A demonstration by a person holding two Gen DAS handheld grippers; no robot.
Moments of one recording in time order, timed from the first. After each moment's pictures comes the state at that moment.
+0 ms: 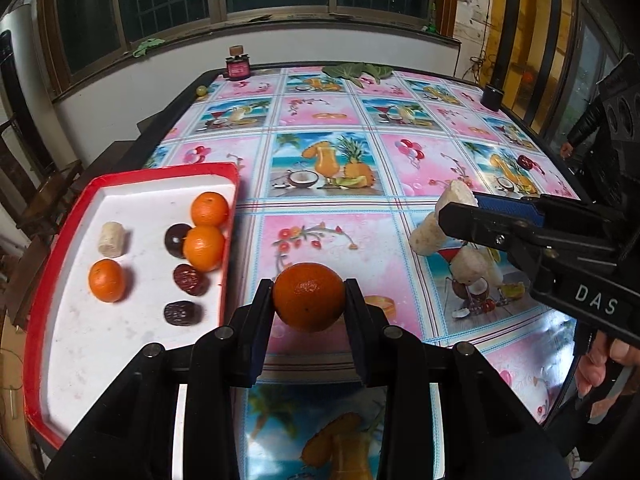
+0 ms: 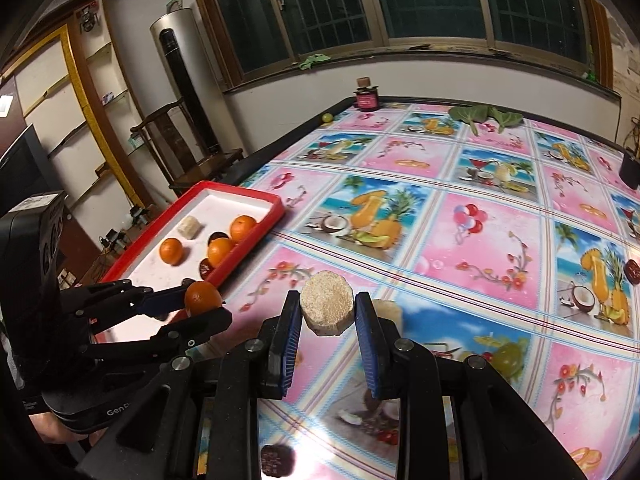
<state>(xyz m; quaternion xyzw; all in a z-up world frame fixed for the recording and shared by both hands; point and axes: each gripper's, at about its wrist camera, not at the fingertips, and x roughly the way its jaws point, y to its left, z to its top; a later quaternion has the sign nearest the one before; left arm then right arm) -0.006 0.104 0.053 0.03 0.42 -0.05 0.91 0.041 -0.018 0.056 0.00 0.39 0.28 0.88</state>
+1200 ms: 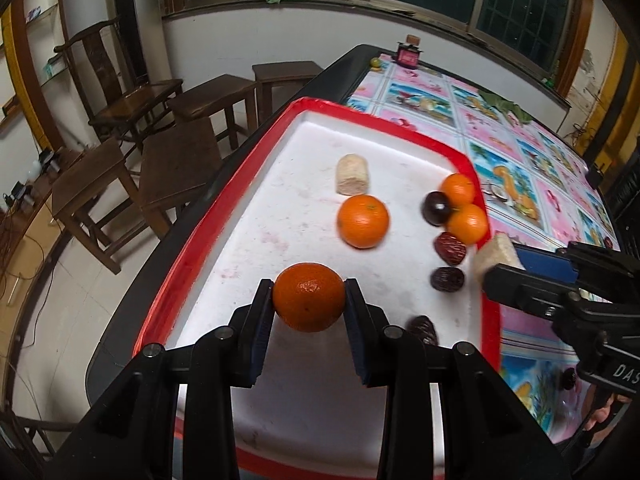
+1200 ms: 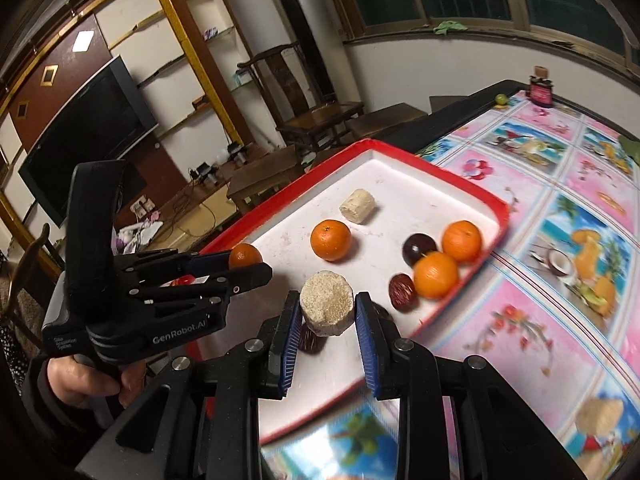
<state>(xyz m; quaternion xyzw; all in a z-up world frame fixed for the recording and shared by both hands) -0.031 0.280 0.035 -0.09 0.45 0.12 0.88 0.039 0.160 0.045 -0.06 0.42 0.46 0.78</state>
